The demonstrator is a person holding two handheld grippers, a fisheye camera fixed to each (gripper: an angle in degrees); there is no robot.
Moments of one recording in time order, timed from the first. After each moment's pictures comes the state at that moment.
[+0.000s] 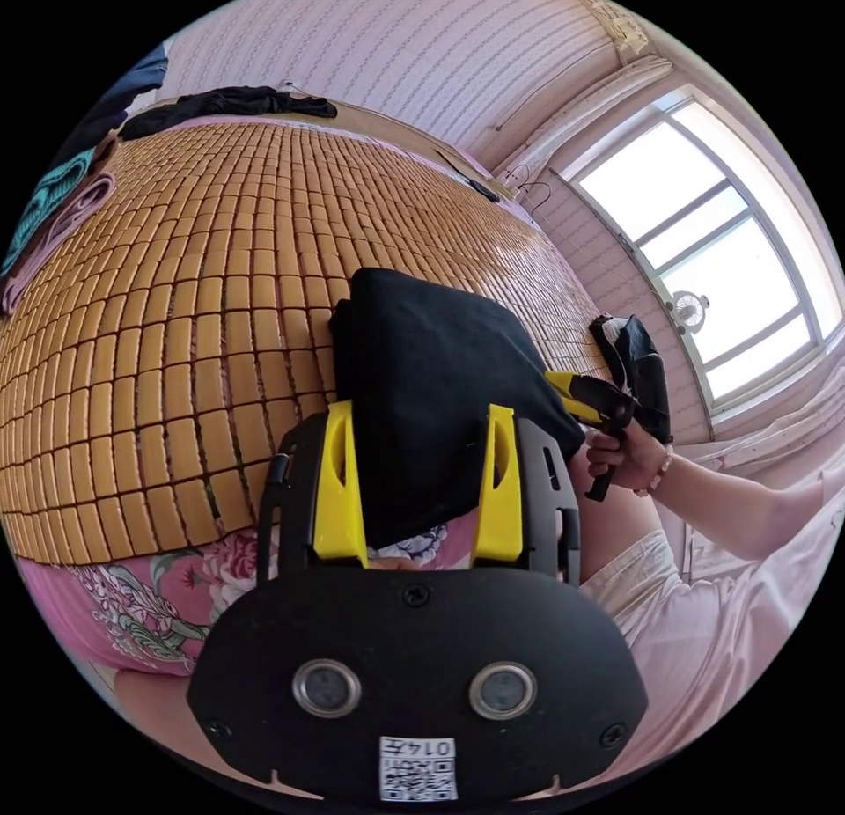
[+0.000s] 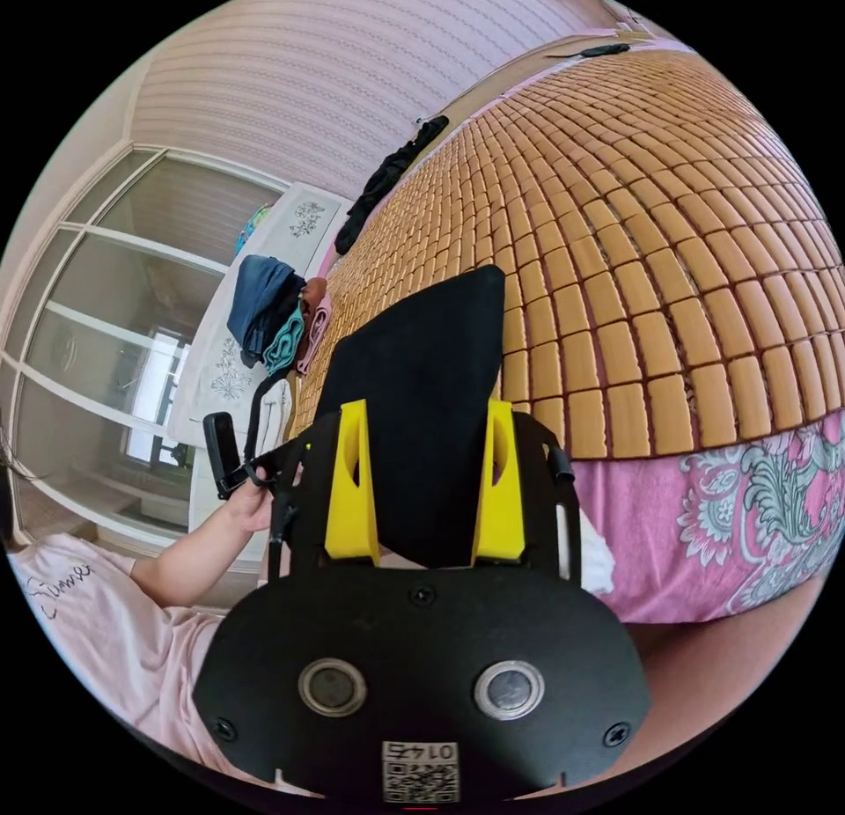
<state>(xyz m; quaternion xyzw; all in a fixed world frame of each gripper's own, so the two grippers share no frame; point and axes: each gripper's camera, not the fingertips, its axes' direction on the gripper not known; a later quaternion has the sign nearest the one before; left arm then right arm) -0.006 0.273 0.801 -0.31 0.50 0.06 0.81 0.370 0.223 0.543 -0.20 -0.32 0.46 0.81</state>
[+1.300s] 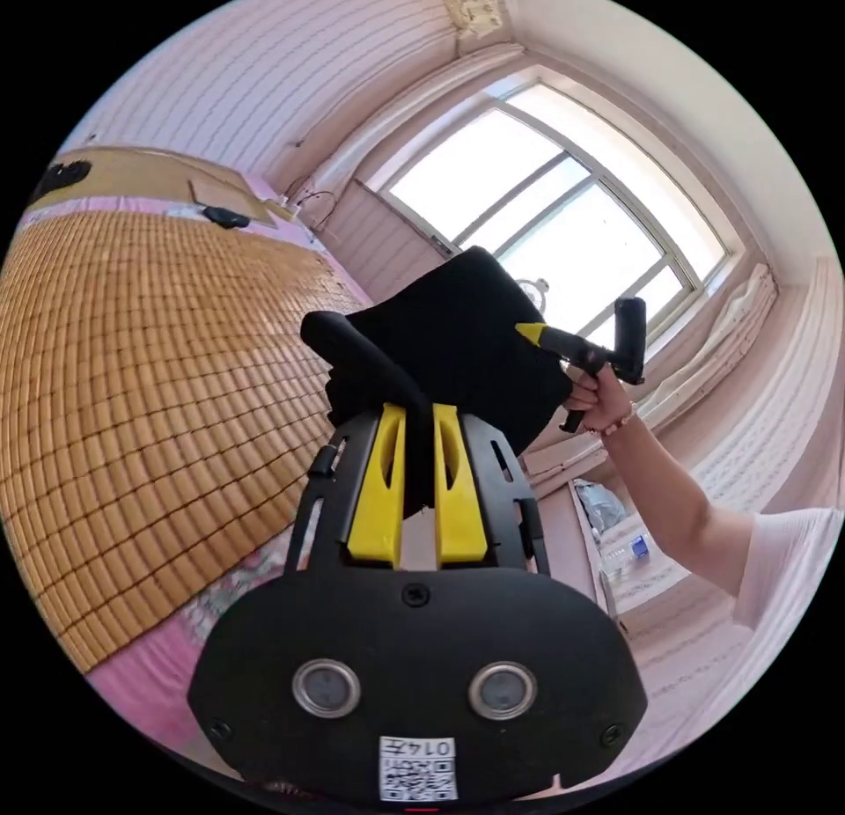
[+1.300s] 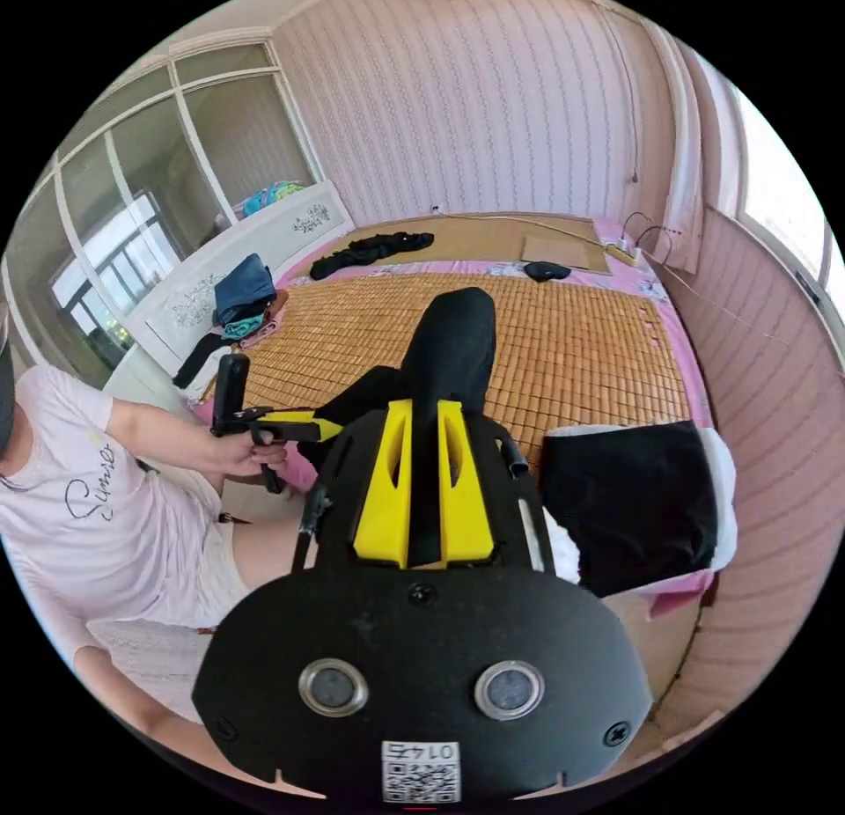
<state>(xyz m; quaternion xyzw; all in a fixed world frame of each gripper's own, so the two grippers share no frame) 0.447 0.148 0.444 -0.18 0.72 0.06 0.67 0.719 0.201 0.341 -0.19 -0.10 0.21 0.95</state>
